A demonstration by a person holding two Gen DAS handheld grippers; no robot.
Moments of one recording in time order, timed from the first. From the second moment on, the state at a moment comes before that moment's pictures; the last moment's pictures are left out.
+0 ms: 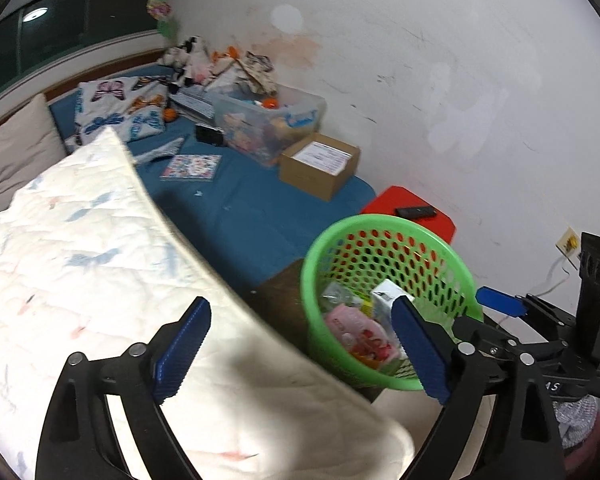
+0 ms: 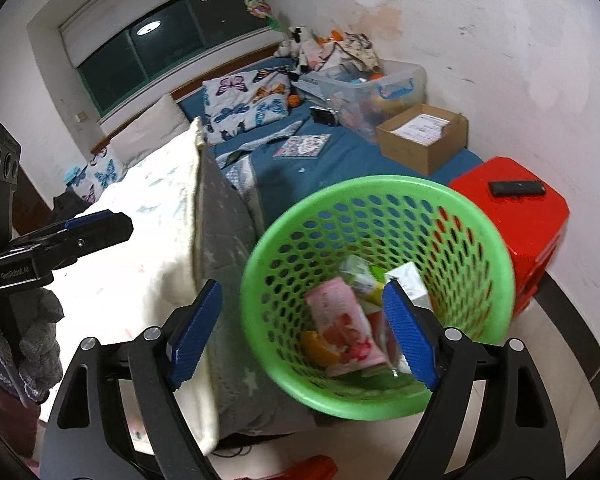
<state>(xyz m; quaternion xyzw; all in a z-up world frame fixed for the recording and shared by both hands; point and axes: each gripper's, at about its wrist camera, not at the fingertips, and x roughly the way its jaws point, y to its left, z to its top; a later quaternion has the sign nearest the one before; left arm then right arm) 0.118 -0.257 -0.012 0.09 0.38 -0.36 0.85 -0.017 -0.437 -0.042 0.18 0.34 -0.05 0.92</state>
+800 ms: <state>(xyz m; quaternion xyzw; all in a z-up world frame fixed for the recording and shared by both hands) 0.108 -0.118 0.005 0.05 0.35 -0.20 0.91 0.019 -0.342 -0.016 0.11 0.35 0.01 0.93</state>
